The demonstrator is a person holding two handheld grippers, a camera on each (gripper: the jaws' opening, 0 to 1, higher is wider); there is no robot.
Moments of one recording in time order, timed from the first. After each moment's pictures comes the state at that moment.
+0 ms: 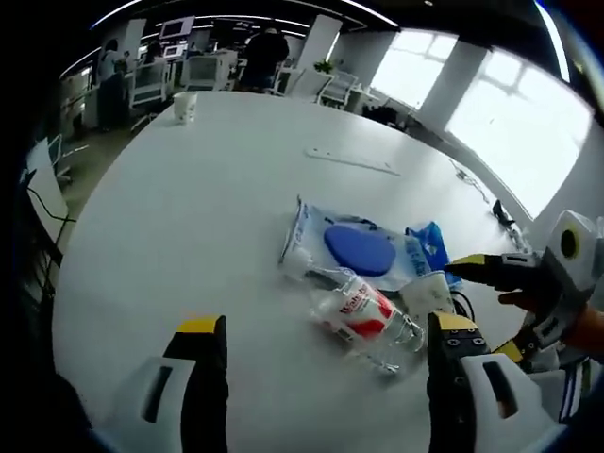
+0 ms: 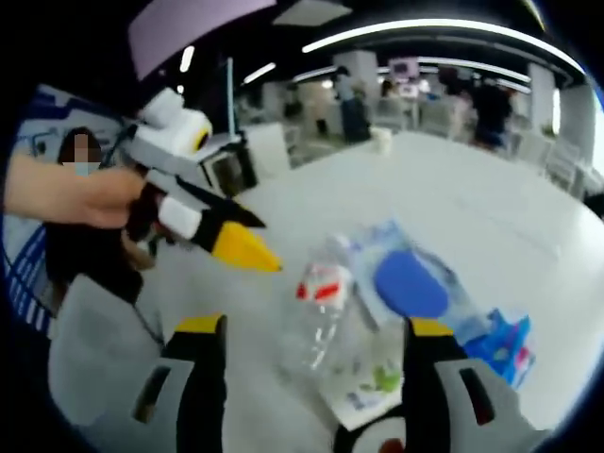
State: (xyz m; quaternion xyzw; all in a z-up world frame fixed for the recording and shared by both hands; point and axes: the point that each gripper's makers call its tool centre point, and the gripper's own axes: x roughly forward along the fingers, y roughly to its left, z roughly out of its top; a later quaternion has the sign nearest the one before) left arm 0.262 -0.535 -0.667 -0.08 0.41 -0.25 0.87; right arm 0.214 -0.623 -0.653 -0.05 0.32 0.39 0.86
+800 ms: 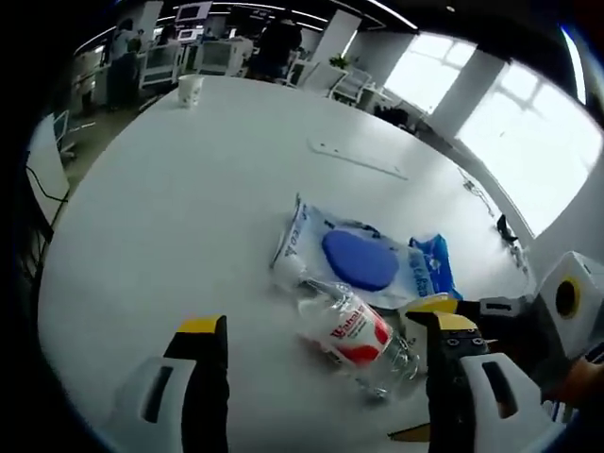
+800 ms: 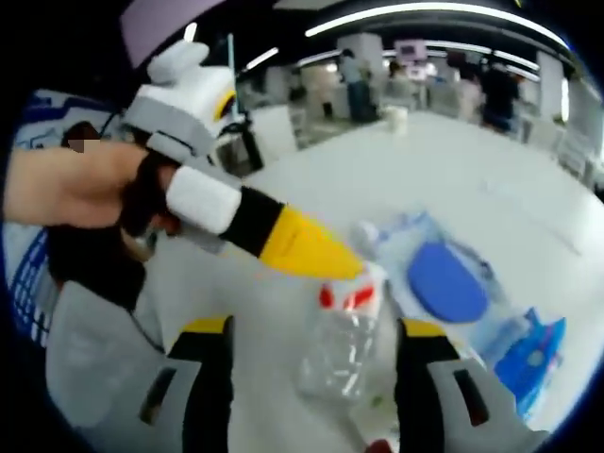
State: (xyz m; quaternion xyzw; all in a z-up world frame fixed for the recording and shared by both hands) left arm 0.277 -0.551 -0.679 -0.13 0.44 -0.22 0.86; right arm 0.217 -0.589 -0.682 -0.05 0.37 0.40 0.84
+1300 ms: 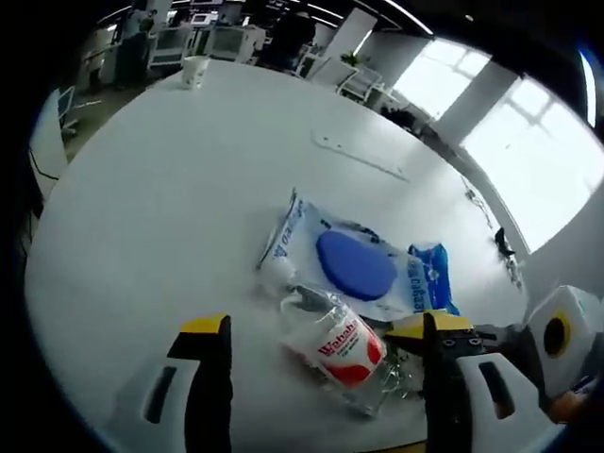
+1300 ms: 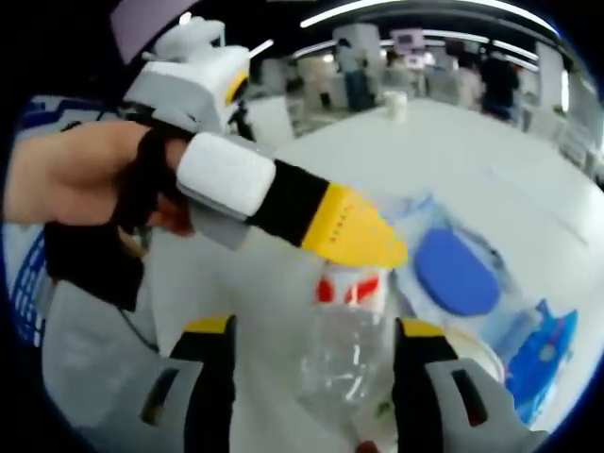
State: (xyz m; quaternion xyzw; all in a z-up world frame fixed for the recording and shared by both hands) left arm 0.286 -0.567 -0.688 -0.16 0.45 -0.22 0.85; right arm 0.218 -0.586 -0.699 -0.05 0.39 0.39 0.83
